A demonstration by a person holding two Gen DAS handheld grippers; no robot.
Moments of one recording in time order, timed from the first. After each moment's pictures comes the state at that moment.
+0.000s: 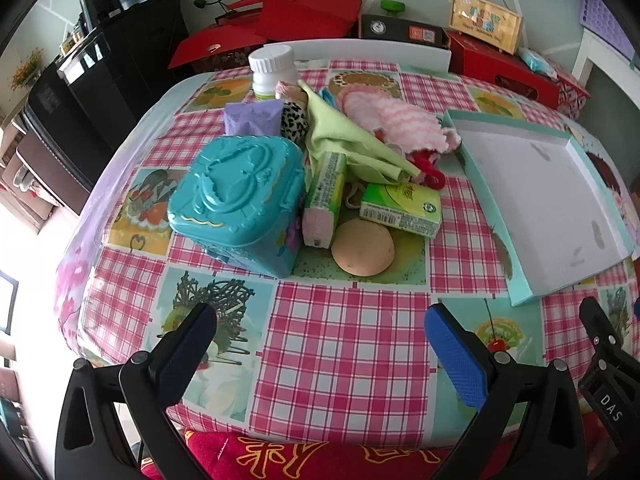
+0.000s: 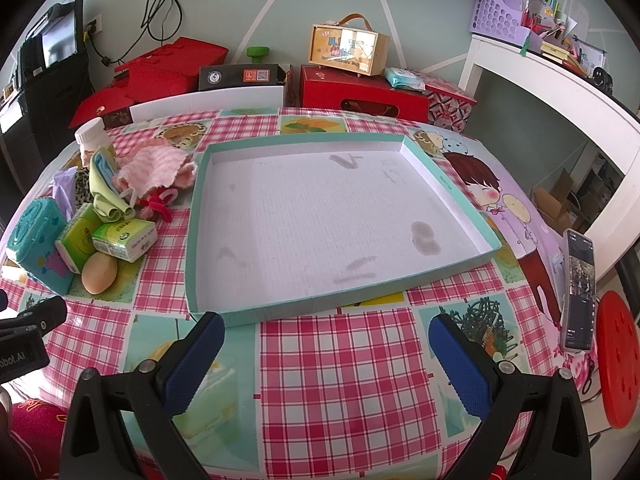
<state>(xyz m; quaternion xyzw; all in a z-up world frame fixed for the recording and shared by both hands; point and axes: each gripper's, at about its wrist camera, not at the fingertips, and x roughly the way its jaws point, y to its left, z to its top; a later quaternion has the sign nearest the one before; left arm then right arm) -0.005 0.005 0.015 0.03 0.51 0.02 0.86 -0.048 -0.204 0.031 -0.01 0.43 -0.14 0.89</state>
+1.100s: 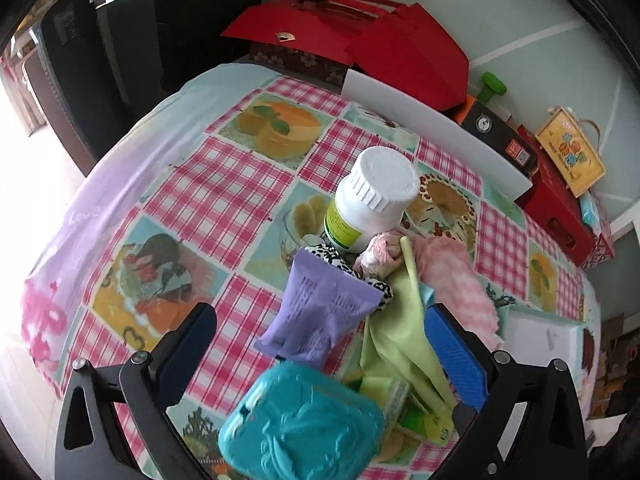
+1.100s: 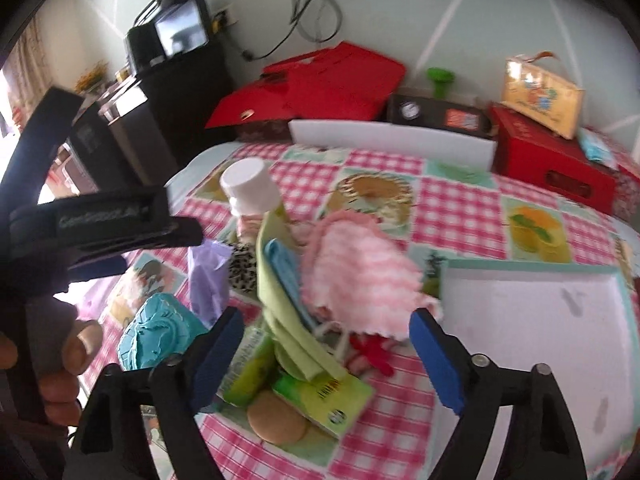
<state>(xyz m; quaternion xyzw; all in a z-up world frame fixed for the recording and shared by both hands) 0.155 0.103 0.043 -0.15 0.52 0.07 0.84 0.115 -0.076 0.051 0.00 0.44 0.15 0.89</state>
